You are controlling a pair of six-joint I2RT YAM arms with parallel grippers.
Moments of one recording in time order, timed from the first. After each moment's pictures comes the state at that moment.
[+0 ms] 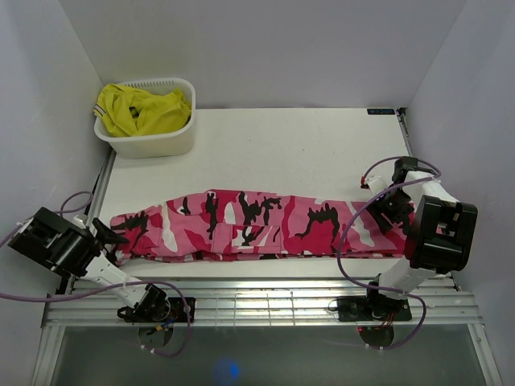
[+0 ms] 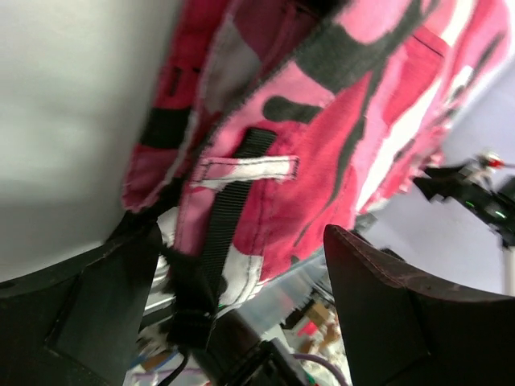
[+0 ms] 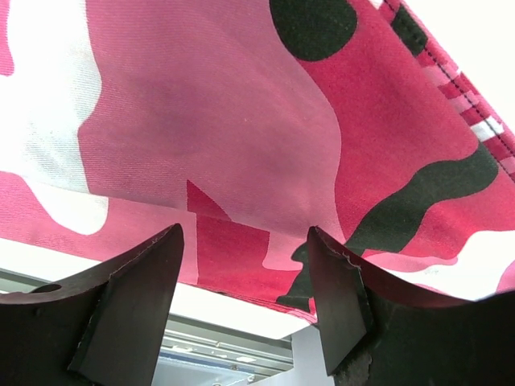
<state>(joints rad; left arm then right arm) 1.10 1.88 1.10 -1.21 0.66 0.50 -0.22 1.62 1.01 -0.87 -0.04 -0.90</state>
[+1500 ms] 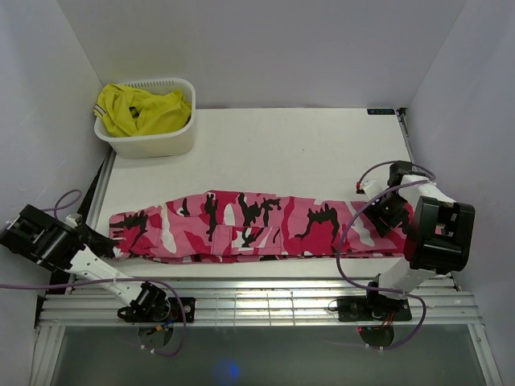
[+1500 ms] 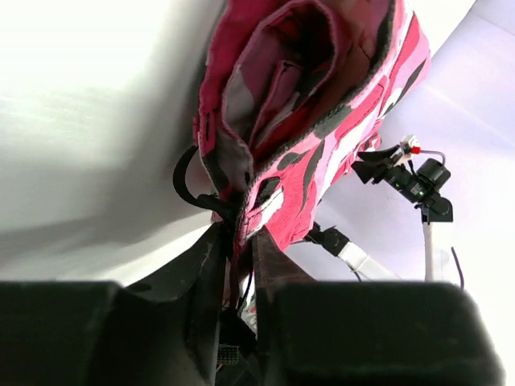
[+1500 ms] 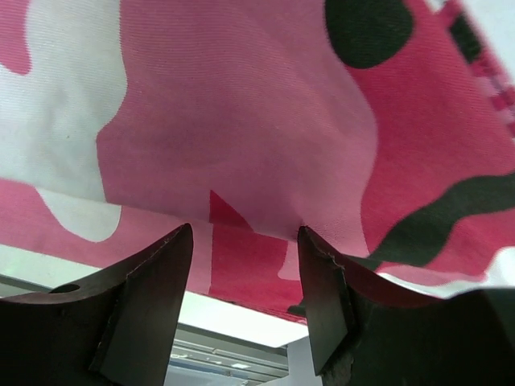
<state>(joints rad) 1.13 2.09 1.32 -1.36 0.72 0.51 -0.19 1.60 0.96 -0.84 -0.05 -0.92</state>
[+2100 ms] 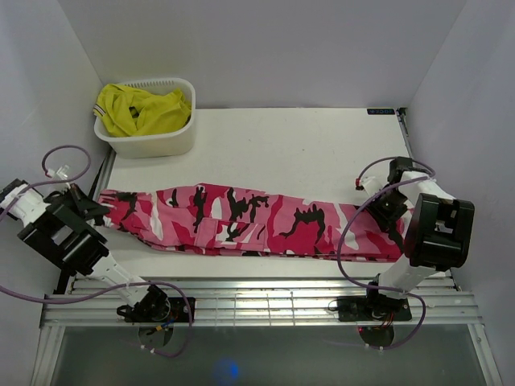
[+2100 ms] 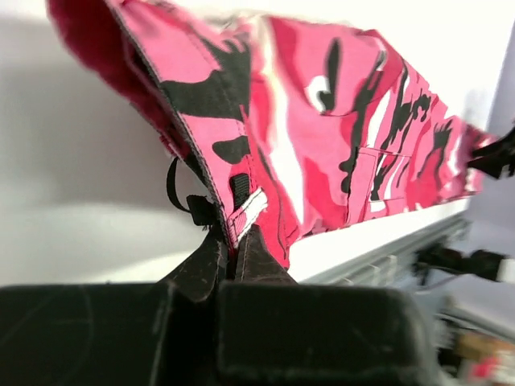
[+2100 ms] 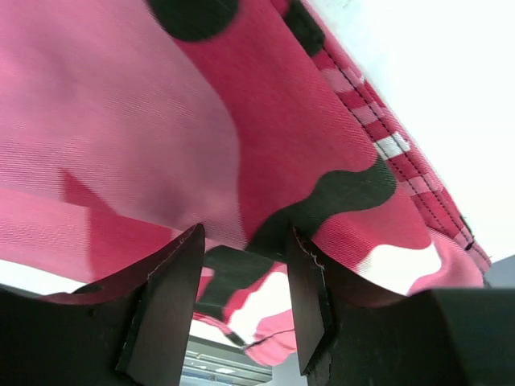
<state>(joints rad) 0.99 1.82 1.43 -1.33 0.87 0.72 -0.19 1.63 1.00 -0.84 -0.06 -0.95</state>
